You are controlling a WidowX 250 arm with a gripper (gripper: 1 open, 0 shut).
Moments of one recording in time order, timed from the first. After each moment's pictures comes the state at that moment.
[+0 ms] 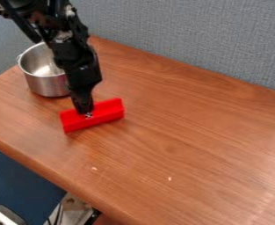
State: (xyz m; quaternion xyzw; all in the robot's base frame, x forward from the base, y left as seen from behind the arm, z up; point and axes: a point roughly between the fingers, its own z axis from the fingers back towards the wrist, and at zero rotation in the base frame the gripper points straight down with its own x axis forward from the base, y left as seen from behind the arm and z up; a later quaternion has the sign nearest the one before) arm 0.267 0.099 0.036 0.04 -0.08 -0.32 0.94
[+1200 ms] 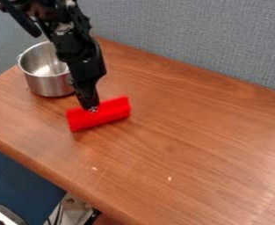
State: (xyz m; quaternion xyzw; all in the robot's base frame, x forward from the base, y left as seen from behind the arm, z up) arm 0.270 0.091 0.051 0.04 -0.10 -0.32 0.94
